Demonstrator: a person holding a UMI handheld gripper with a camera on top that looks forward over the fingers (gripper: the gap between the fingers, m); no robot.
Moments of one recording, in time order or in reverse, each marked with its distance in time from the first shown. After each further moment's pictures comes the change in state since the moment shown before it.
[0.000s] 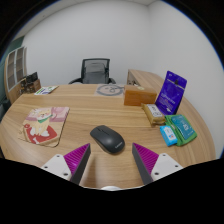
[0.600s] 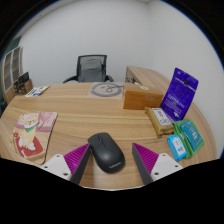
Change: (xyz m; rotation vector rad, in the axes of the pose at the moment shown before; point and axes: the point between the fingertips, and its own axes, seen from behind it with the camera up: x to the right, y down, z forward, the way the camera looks) arm 0.009 -0.024 0.074 -0.034 0.022 0.010
